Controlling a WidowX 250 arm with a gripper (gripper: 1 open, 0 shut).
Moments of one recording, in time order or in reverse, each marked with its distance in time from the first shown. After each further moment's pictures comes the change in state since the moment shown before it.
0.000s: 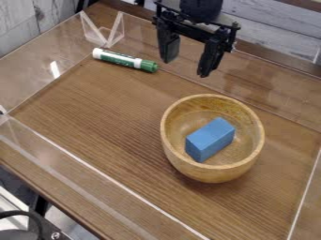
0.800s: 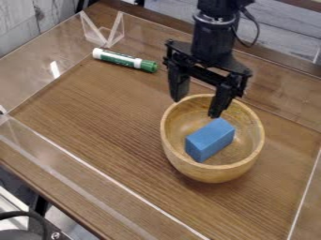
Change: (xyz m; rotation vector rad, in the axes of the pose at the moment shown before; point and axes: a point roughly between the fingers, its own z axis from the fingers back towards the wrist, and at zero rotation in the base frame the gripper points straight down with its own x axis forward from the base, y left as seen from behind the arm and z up) arm -0.018 -0.042 -0.035 -0.002 -0.005 -0.055
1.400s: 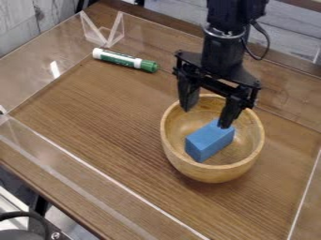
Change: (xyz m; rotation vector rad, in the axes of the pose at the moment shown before) arm 0.001 -0.012 -0.008 -0.009 -0.031 -0.013
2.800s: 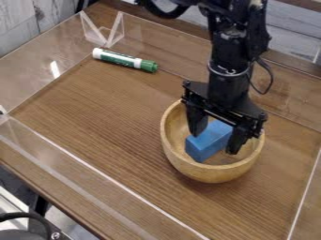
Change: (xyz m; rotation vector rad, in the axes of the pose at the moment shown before) arm -0.003 -0.013 -0.030 -0.031 -0.051 -0.011
